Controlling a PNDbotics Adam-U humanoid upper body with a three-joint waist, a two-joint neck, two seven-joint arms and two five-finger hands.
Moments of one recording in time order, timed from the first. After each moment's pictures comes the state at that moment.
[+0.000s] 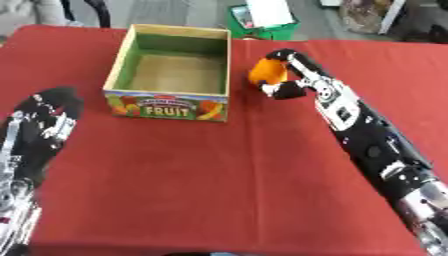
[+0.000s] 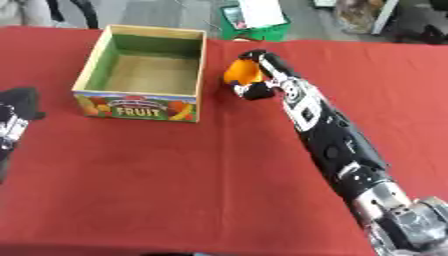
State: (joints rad) left arm -0.32 0.30 -0.16 -1.67 0.20 -0.03 0.10; right arm -0.91 -0.29 0.10 -0.74 0.65 -0.15 0.09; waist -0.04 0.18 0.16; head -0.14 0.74
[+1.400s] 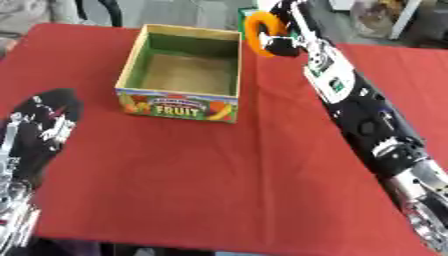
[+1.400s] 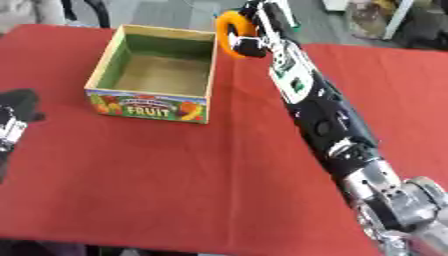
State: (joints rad) left arm -0.32 0.30 -0.17 -1.67 0.20 -0.03 0.08; right arm -1.03 -0.27 0.09 -0.85 0.58 -0.09 -0.14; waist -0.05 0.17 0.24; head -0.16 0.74
